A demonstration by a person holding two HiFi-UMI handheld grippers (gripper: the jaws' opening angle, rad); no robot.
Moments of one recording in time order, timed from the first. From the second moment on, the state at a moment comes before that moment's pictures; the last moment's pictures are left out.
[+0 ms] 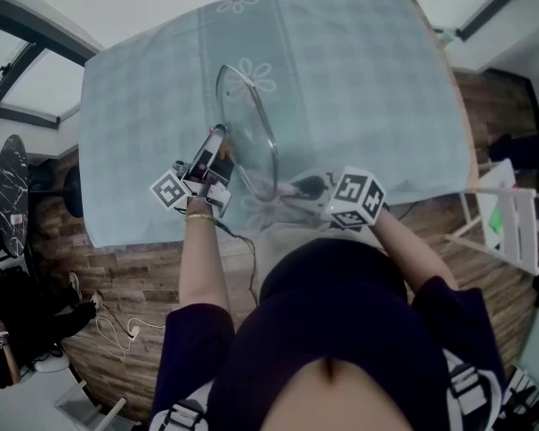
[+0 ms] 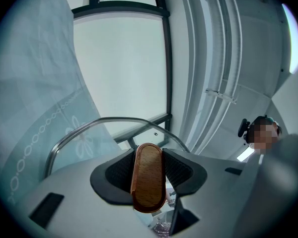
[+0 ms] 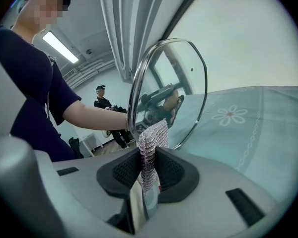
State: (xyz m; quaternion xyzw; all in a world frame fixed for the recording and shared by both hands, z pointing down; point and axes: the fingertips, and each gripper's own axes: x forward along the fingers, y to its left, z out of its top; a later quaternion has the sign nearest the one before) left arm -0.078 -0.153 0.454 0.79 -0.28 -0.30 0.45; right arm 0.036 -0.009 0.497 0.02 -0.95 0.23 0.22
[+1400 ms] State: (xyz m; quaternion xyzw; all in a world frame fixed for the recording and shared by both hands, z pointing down) left arm -0.057 -0.177 0.492 0.77 -0.47 -0.12 0.42; right arm 0.142 -0.095 0.501 0.26 -0.92 0.23 0.17
